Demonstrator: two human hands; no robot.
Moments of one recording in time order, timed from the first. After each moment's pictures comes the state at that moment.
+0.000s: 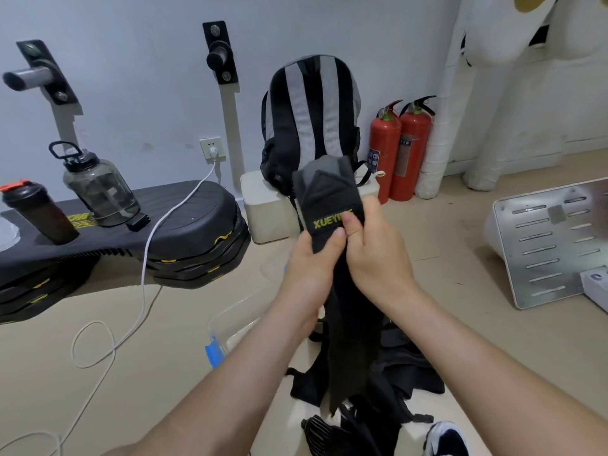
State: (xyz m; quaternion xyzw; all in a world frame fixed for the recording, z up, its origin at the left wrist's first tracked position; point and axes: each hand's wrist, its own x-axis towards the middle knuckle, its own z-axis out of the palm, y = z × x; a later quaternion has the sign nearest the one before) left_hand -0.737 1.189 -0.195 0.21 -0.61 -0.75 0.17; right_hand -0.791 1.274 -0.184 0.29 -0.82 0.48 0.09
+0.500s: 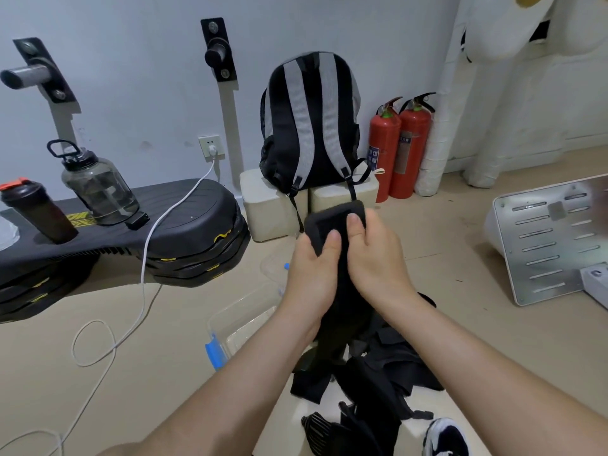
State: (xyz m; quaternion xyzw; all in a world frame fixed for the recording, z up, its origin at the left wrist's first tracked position) left_hand -0.736 1.194 -0.204 0.24 -0.64 -0.70 0.18; right_hand -0.790 1.271 -0.193 0.20 -0.82 0.54 0.01
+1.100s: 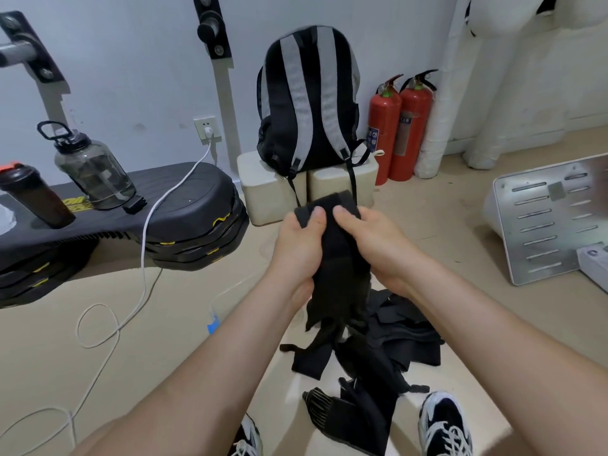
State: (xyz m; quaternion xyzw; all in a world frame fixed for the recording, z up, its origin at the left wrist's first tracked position) left_hand -0.733 1.181 -0.192 0.29 -0.58 -0.75 0.15; right_hand -0.794 1.282 -0.191 0.16 -0.68 0.66 -0.29
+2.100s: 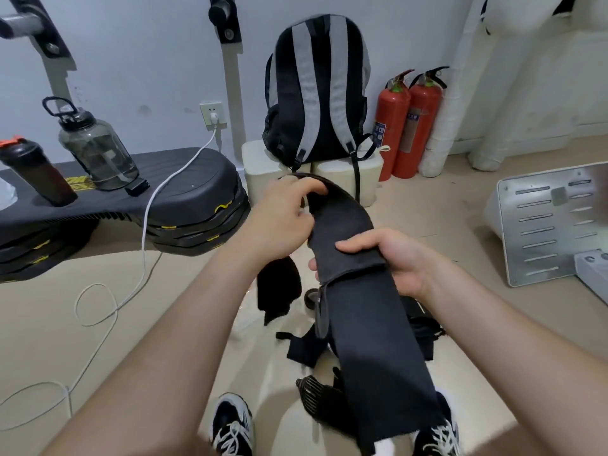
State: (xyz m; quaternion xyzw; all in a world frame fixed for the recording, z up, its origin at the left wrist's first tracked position) left_hand -0.726 1.133 -0.174 0.09 -0.94 -0.29 0.15; right_hand -0.793 1.302 -0.199 0.10 -0.50 0.64 -0.57
